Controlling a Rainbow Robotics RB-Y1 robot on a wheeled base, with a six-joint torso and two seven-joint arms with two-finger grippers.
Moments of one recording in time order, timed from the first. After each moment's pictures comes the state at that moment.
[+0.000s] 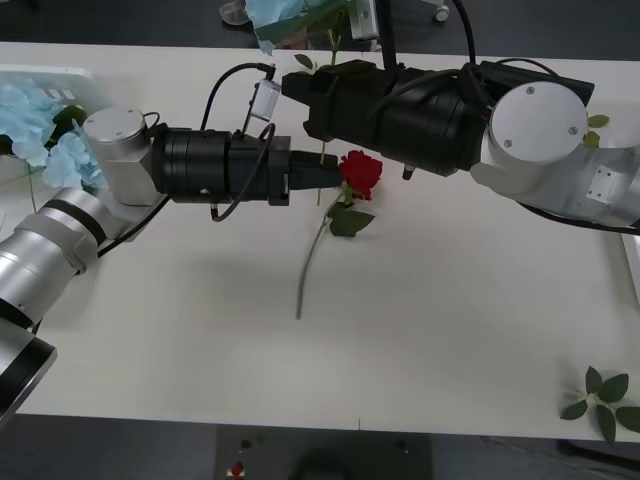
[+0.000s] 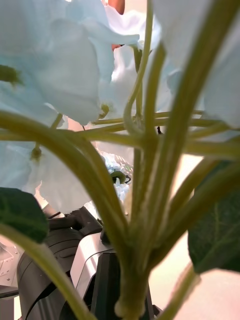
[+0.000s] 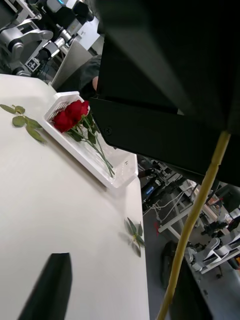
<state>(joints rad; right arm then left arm) -0.98 -0.88 1.01 -1.74 -2.21 0.03 2.23 -0.80 0.46 -0.44 -0.94 2.25 1.25 -2.70</state>
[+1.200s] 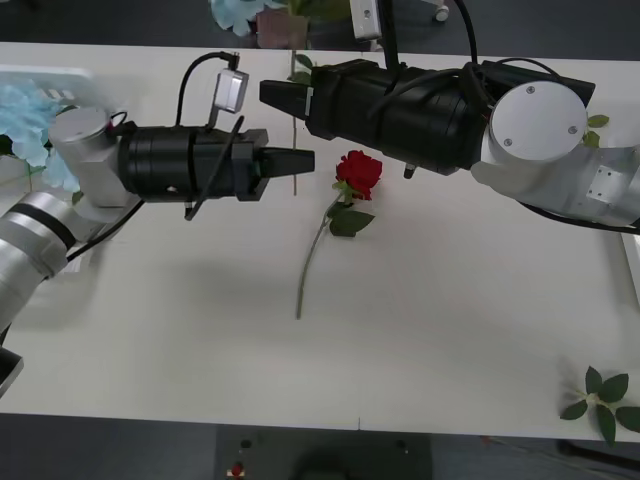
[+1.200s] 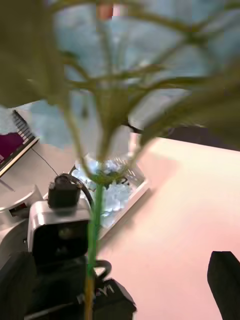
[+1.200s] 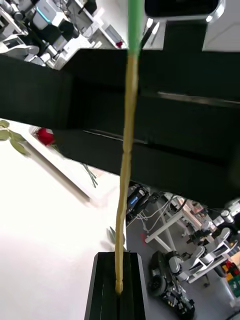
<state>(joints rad) -0.98 -0.88 1.01 -1.73 -2.21 0.02 2.23 -0.76 0.55 -0.44 -1.02 2.39 1.29 -2.70</state>
